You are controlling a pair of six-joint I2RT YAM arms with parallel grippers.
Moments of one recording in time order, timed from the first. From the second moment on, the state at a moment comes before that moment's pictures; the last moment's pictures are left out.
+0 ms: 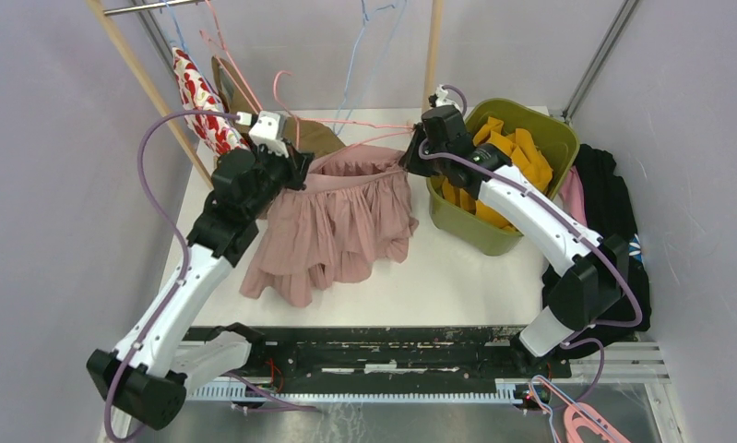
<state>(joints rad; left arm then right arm) -0.42 1.00 1.05 -0.18 0.08 -0.14 0.61 1.61 1.54 -0.54 0.09 0.68</state>
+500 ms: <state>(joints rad) -0.53 0.92 1.01 0.09 0.12 -0.27 0.66 1.70 1.76 -0.62 0.24 0.51</state>
